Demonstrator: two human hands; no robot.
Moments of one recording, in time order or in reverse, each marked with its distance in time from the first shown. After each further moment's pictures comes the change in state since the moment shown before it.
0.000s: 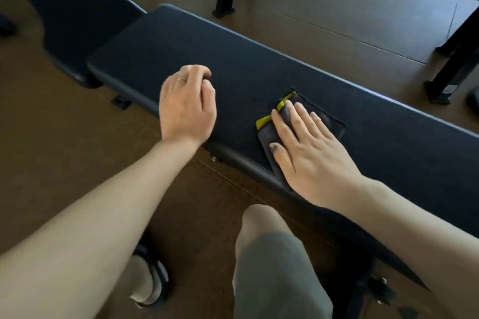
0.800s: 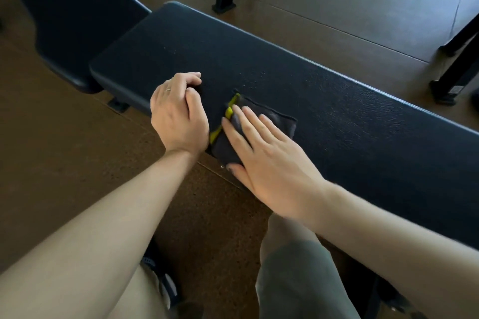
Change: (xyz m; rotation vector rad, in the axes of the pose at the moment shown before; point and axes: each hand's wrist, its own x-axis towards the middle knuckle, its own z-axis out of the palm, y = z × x) left_hand 0.009 -0.048 0.008 -0.196 0.202 -0.146; right_hand 0.056 -0.078 0.005 -0.113 0.045 -0.220
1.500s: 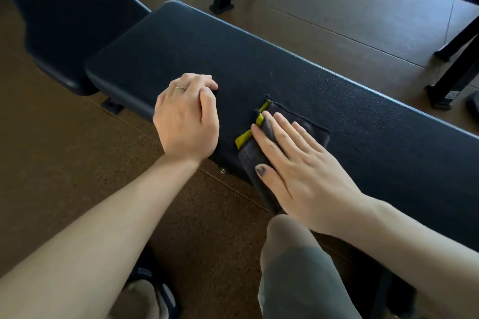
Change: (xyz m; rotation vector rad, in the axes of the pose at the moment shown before) left_hand 0.012 0.000 -0.002 0.083 -0.125 0.073; right_hand -0.016 0.018 -0.005 0.160 -0.102 0.087
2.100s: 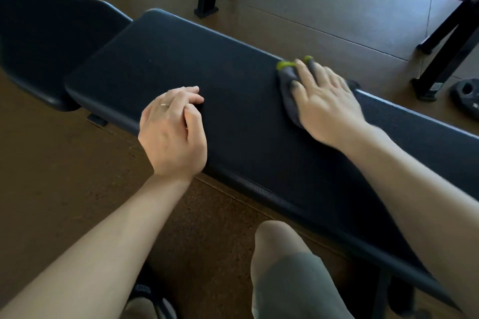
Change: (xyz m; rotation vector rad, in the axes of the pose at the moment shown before) left_hand -0.005 -0.003 0.002 -0.026 0.063 0.041; right_hand 0.077 0.089 -0.022 0.026 0.241 0.419
